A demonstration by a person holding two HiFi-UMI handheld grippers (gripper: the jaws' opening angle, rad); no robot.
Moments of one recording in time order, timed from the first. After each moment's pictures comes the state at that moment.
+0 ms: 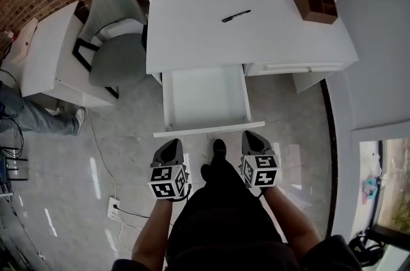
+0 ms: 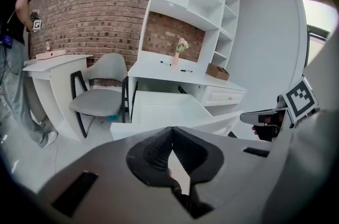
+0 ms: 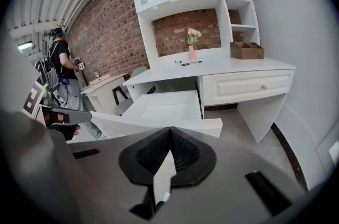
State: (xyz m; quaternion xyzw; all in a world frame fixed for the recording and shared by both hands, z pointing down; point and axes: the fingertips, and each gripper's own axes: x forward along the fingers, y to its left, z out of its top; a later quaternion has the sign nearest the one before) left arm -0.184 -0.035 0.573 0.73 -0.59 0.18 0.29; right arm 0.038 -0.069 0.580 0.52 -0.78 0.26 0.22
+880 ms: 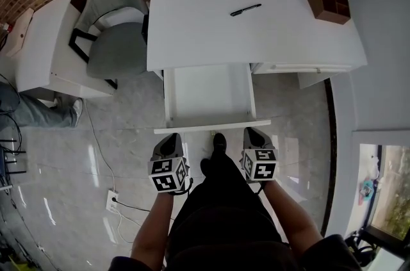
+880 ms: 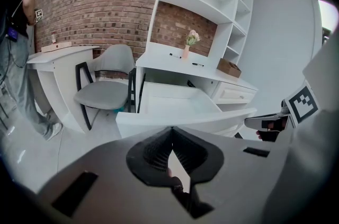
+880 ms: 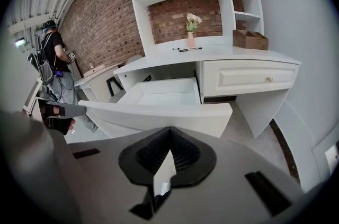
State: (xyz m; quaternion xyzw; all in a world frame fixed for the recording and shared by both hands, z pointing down) left arm -0.205 -0.065 0.607 0.70 -0.60 0.20 0.33; right arm 0.031 -0.098 0.624 0.52 -0.76 0.29 0.27
